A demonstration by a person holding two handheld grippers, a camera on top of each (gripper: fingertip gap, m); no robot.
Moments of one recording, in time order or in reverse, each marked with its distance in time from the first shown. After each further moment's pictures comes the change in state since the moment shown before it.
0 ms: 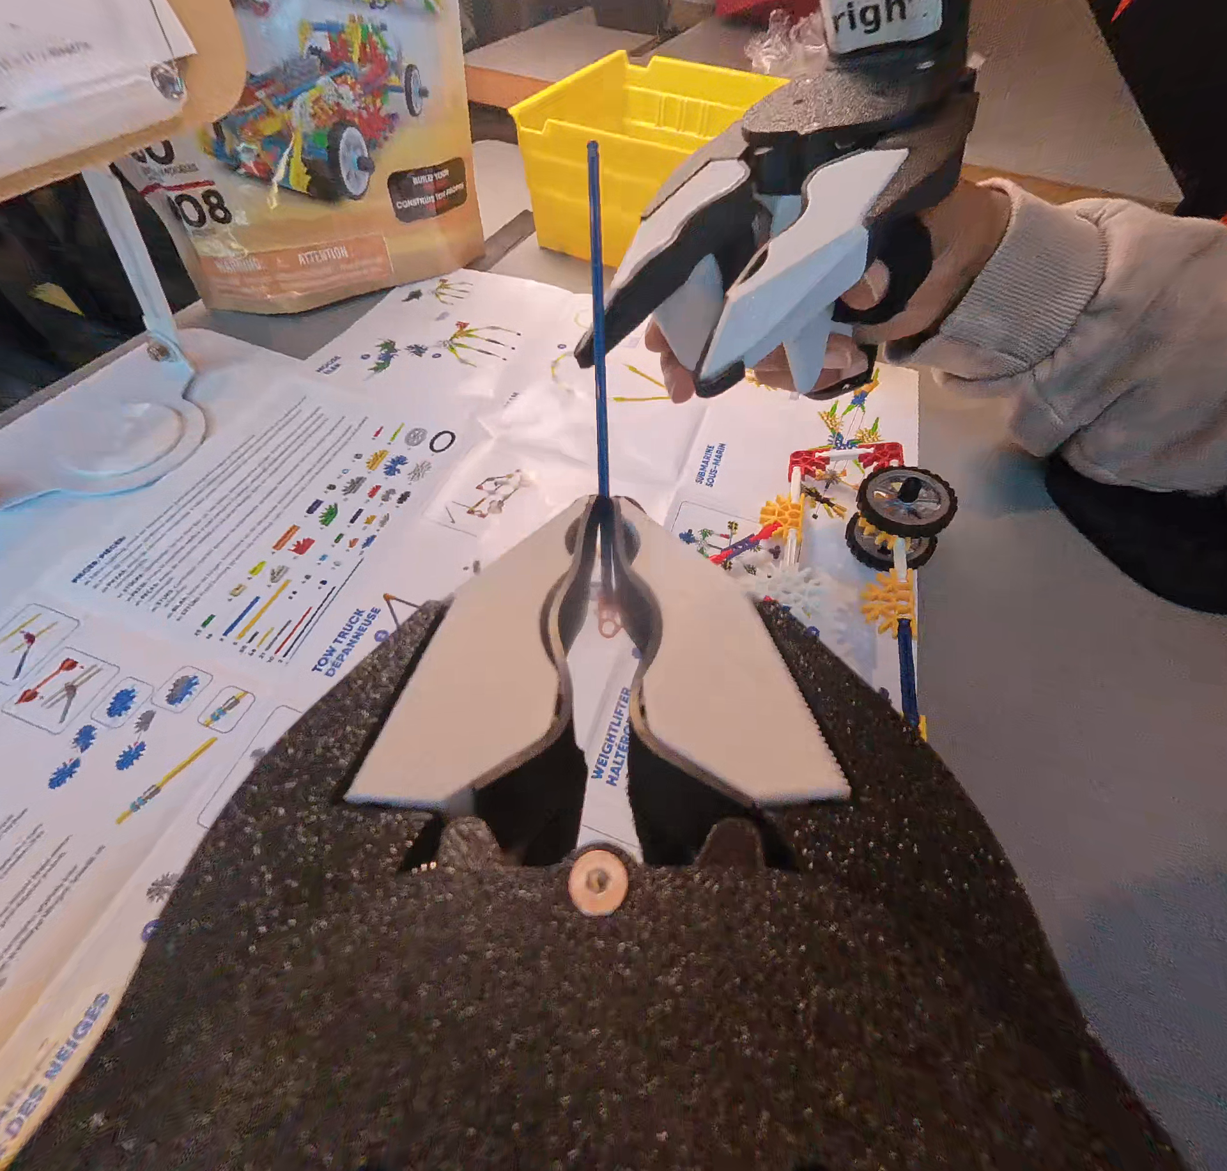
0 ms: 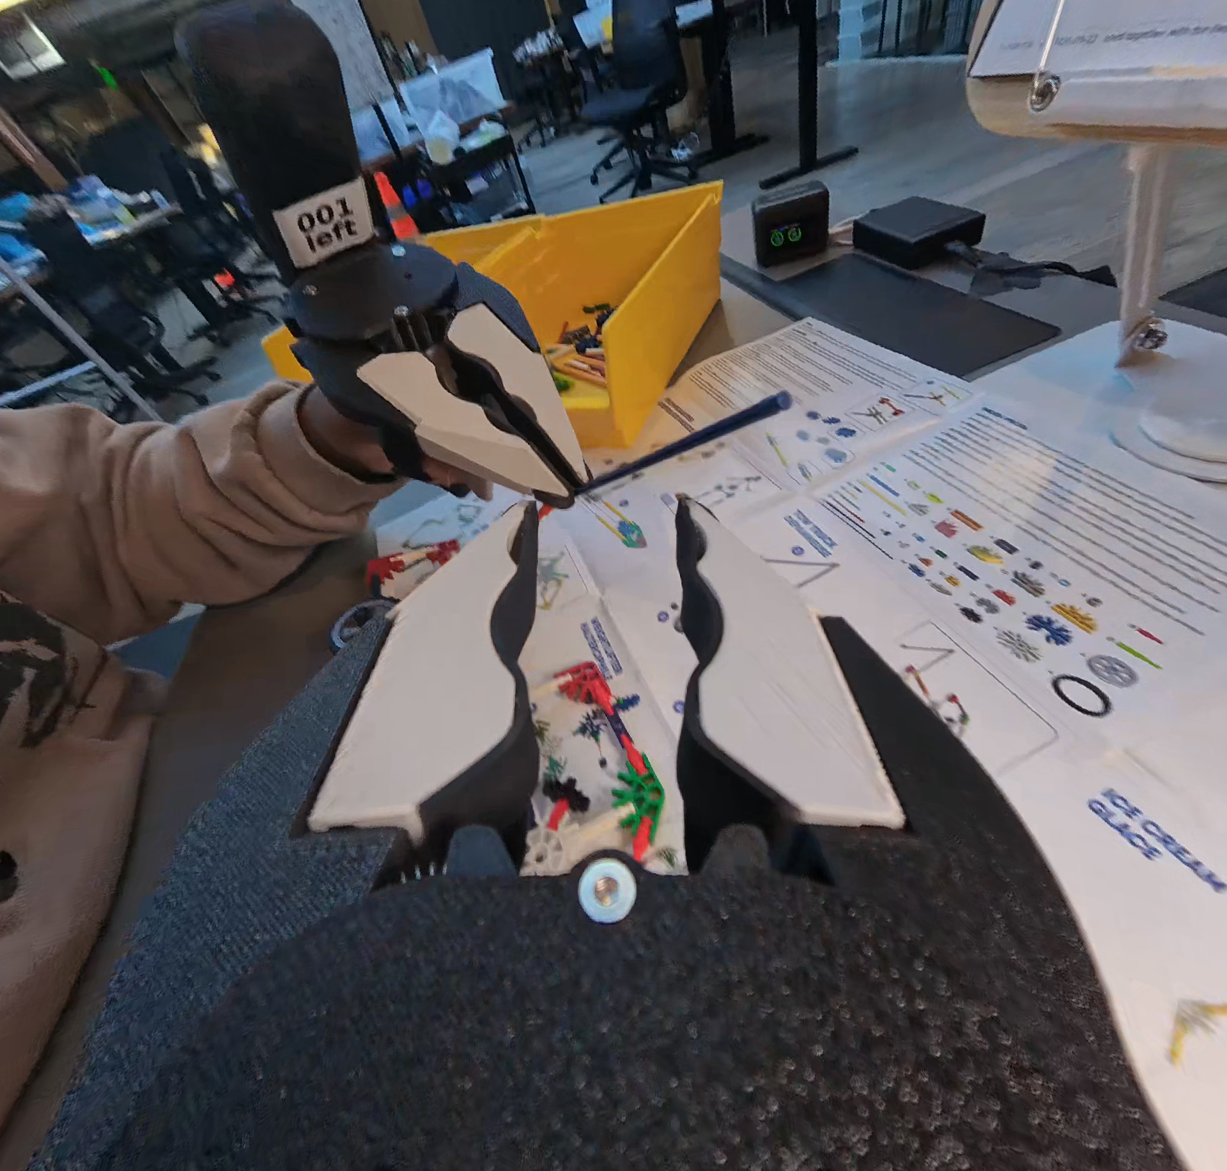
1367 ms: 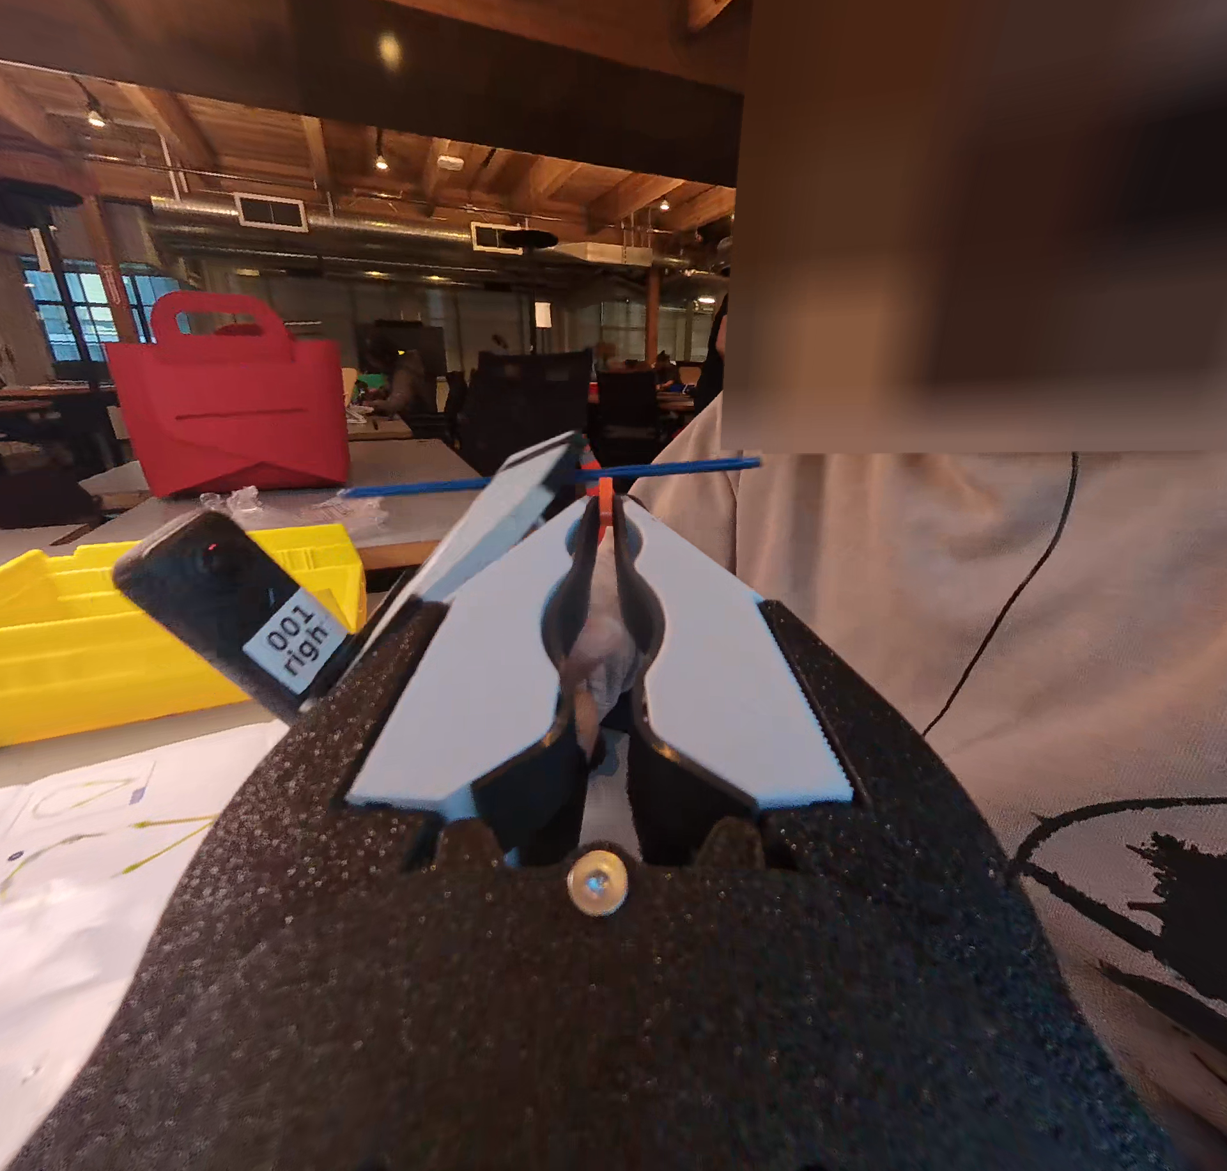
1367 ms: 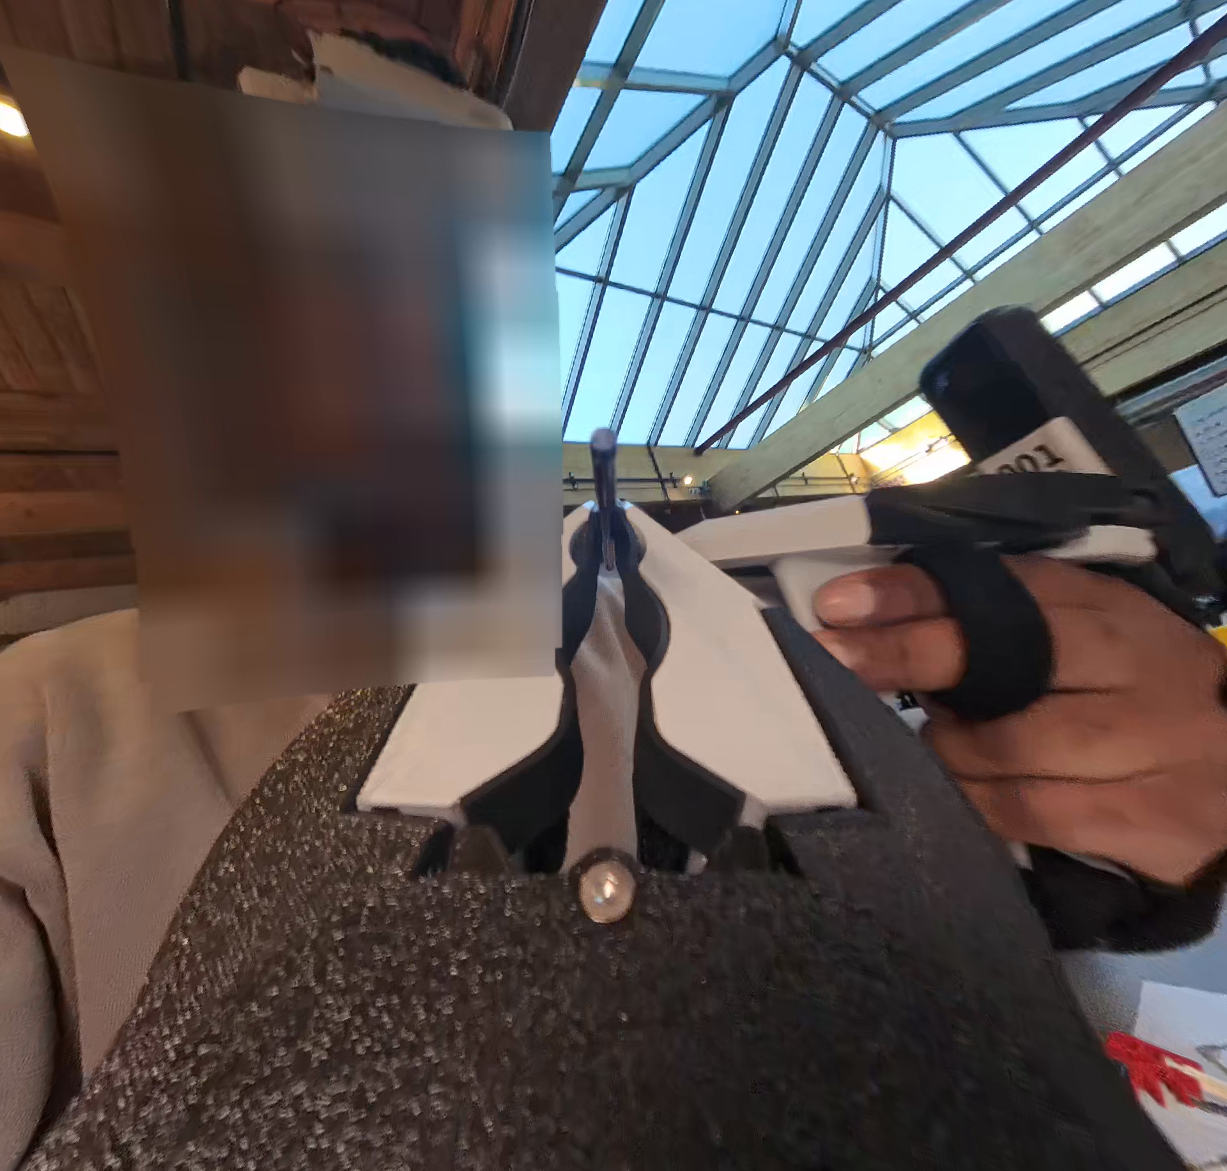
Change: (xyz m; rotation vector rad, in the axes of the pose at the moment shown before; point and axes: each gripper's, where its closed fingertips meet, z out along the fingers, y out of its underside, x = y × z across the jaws) left arm 0.150 -0.085 -0.099 0.568 0.854 0.093; right arm -0.179 -0.066 -0.044 0.567 -1.200 0.399
